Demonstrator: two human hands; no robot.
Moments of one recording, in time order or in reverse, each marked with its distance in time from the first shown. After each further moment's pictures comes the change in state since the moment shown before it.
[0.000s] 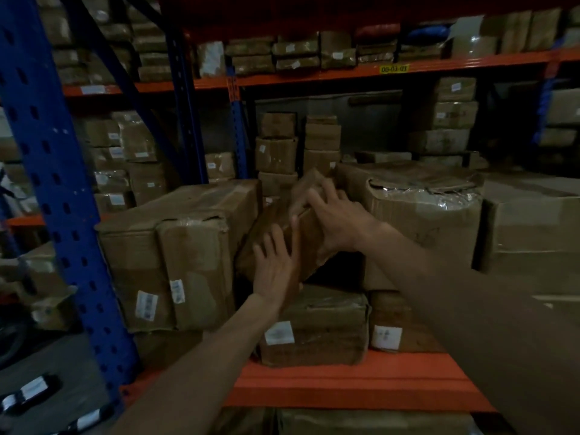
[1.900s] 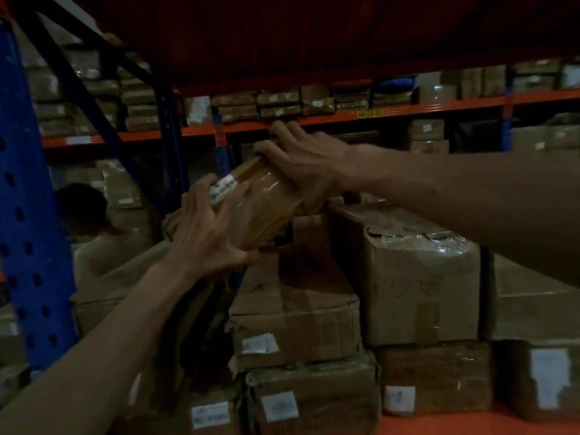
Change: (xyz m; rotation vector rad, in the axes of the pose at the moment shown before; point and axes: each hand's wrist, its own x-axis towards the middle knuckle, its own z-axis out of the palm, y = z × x) left_hand 0.093 -0.132 -0.118 -0.234 0.407 0.210; right_hand 0.075 -0.002 -0.152 -0.511 0.280 -0.273
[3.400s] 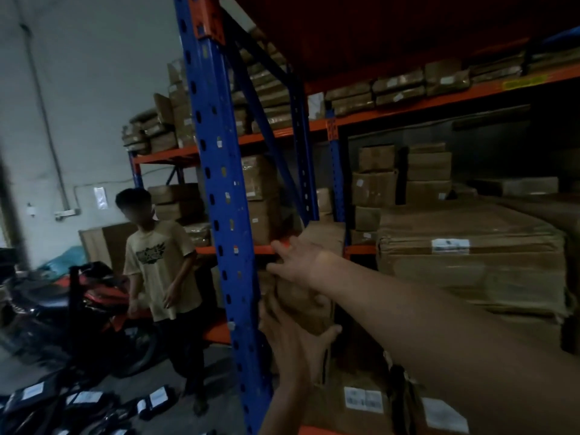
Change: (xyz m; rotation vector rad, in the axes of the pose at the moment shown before) left_hand -0.208 -0.044 0.036 -0.224 -0.064 -1.084; right_hand 0.145 -0.292 0.025 0.175 -0.263 -0.331
